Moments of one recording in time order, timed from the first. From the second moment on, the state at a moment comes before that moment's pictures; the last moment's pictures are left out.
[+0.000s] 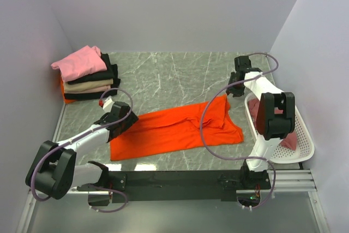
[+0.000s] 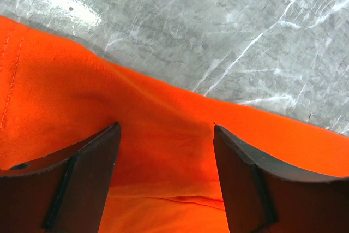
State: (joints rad) left arm -0.38 1.22 0.47 -0.12 -0.29 -1.01; right arm 0.04 1.84 1.35 -0.62 0.08 0.37
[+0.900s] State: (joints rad) left arm -0.38 1.24 0.49 -0.12 -0.30 -0.99; right arm 0.03 1.77 1.18 -0.56 -0.14 0.34
